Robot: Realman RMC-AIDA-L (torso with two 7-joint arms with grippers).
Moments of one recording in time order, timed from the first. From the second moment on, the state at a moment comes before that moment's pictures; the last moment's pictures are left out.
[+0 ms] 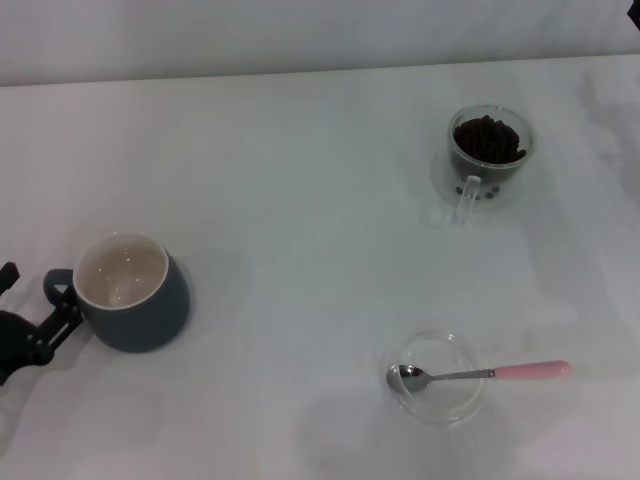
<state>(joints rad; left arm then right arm) -0.29 -2.08 -0.64 0.02 -0.60 -1.28 2.81 0.60 2.01 -0.28 -0.11 2.20 0.93 -2.74</state>
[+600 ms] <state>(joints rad) -0.28 -2.08 -0.65 -0.01 -0.60 -1.26 2.82 0.59 2.01 -0.28 -0.11 2.20 0.94 -2.70</state>
